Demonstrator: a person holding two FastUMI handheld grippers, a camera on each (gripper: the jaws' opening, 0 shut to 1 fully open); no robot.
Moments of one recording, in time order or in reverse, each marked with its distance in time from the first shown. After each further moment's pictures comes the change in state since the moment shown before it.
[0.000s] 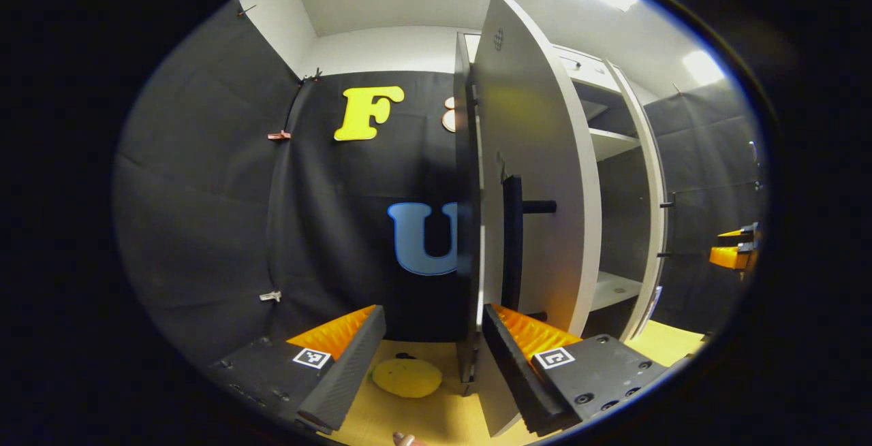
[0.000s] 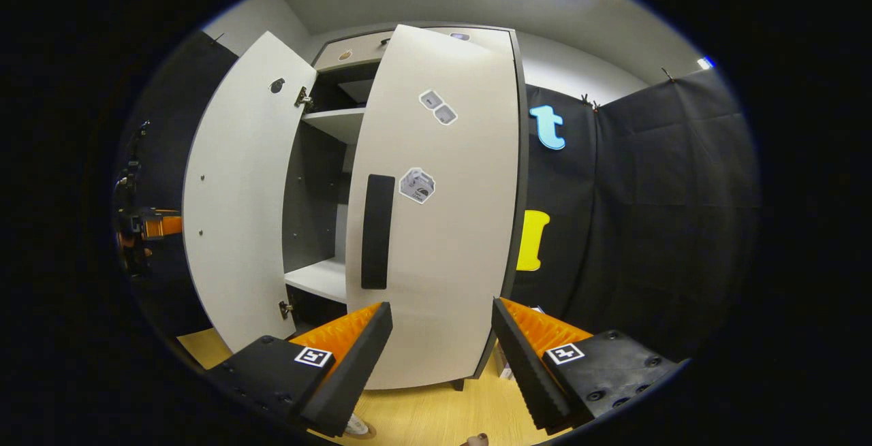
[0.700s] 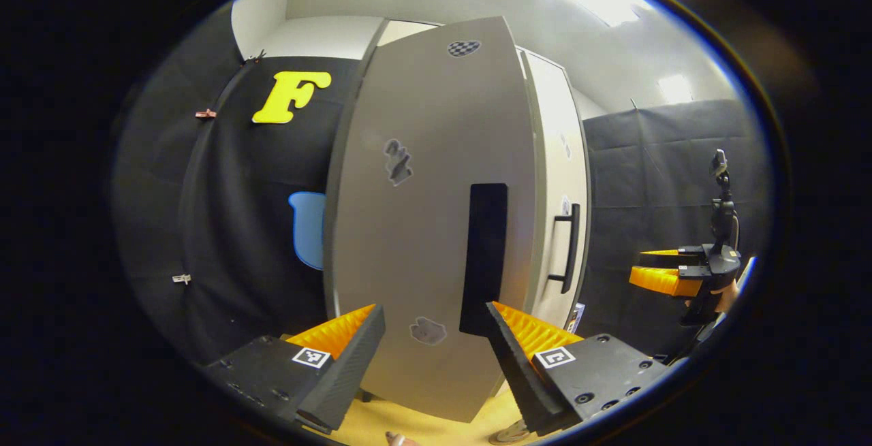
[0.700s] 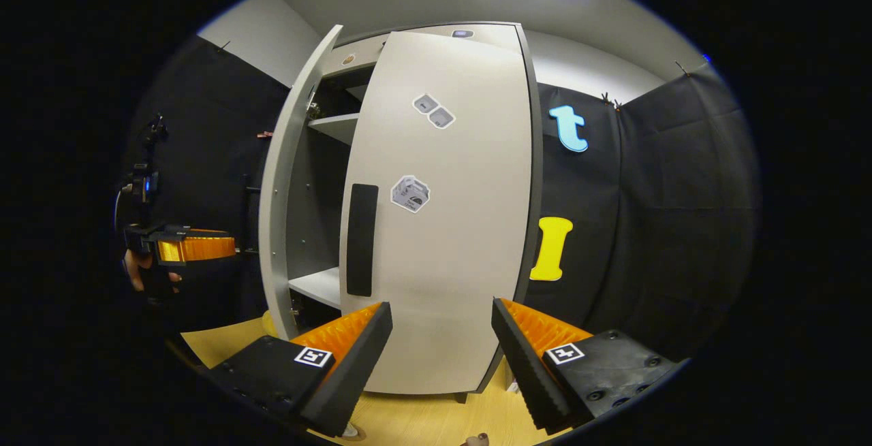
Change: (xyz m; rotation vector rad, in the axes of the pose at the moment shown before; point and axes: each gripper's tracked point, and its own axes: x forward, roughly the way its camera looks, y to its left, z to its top) left arm 0.040 -0.183 0.002 -0.044 0.002 -0.267; right arm 0.039 -0.022 0.009 0.014 -0.028 0.127
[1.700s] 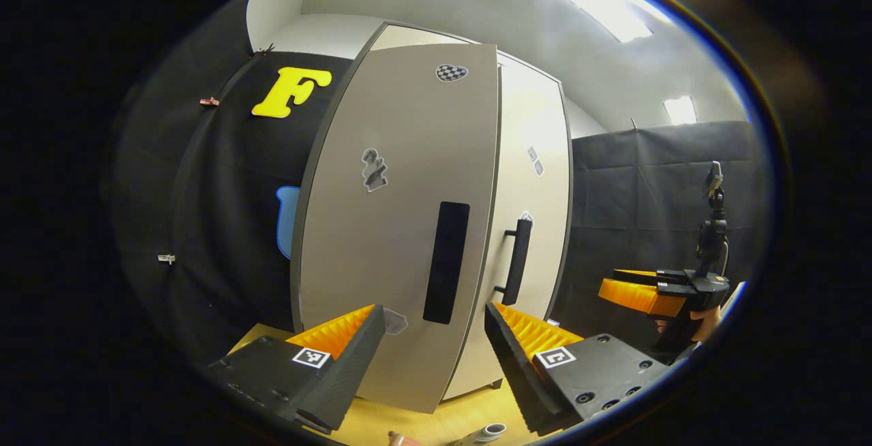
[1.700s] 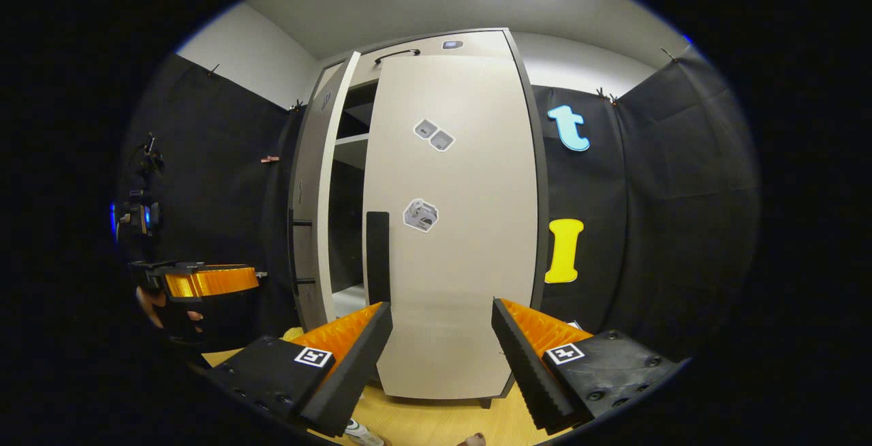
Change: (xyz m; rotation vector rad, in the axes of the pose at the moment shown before) left arm -0.007 -0.036 0.011 -0.096 -0.044 -0.006; right arm -0.003 0.019 0.020 0.080 -0.049 0.028
